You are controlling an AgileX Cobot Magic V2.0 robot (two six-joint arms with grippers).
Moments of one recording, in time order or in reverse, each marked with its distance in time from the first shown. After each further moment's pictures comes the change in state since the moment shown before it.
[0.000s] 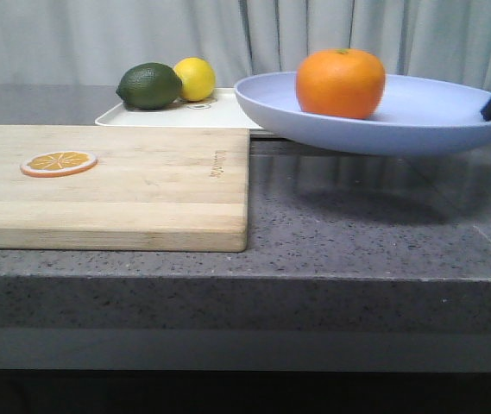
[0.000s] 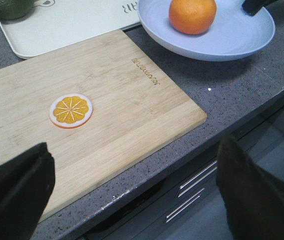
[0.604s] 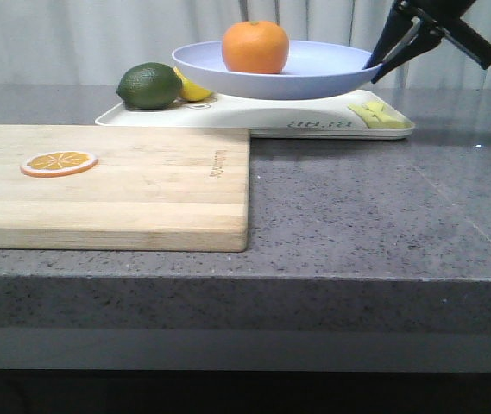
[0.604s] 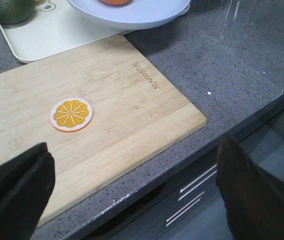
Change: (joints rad) left arm 0.000 0.000 0.000 0.000 -0.010 0.000; right arm 0.196 0.408 -0.656 -0.109 0.004 0.357
